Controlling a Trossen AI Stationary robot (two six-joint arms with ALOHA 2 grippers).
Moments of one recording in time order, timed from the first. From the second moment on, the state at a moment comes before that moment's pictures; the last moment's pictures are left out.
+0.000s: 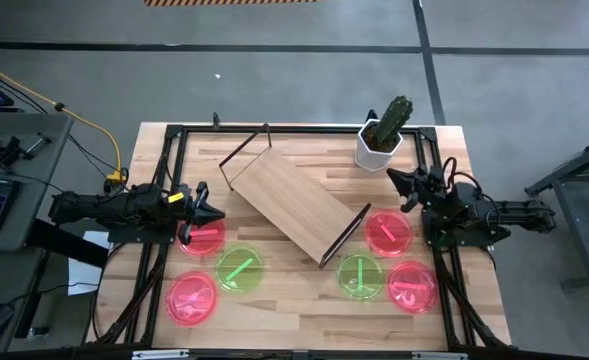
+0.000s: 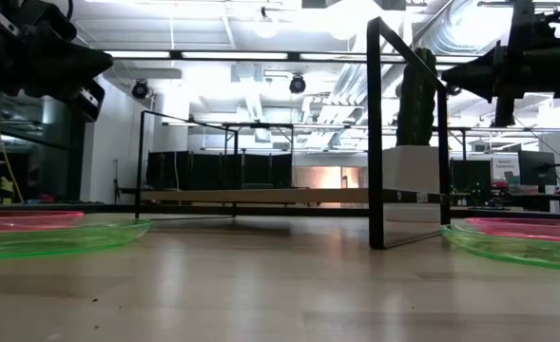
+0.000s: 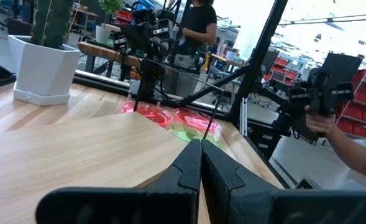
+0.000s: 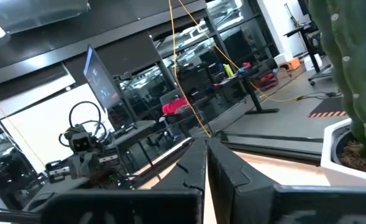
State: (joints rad) left arm -0.05 0.01 0.01 0.03 0.06 -0.29; right arm -0.01 0.01 0.01 0.23 0.51 0.38
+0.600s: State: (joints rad) left arm -0.05 0.49 0.26 0.18 -0.08 -0.18; right arm -0.01 0.01 0.01 0.25 0.50 0.36
